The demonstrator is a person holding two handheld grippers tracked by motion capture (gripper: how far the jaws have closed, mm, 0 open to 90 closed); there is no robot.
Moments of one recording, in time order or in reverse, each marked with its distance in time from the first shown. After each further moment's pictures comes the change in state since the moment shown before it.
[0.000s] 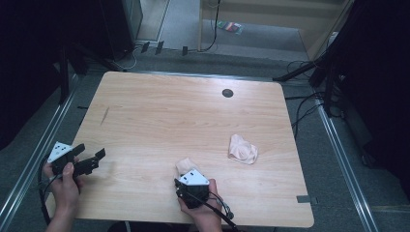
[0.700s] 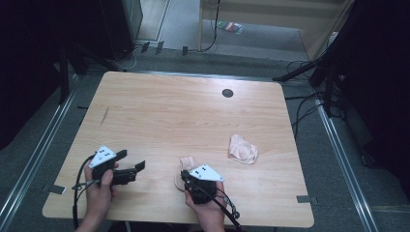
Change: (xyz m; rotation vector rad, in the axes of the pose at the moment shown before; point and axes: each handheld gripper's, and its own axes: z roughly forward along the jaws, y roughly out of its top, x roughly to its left) left arm -0.131 0.007 0.008 0.090 -0.288 0.118; right arm -0.018 0.011 -0.019 -0.097 0.042 0.167
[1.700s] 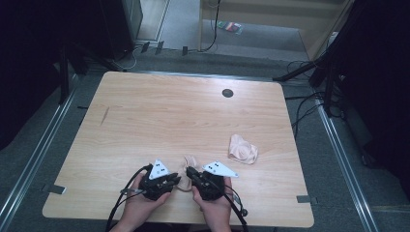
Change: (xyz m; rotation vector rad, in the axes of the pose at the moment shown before) left arm -0.087 -0.016 0.062 0.237 -0.116 0.172; right arm -0.020 0.007 -0.014 -0.047 0.067 0.150
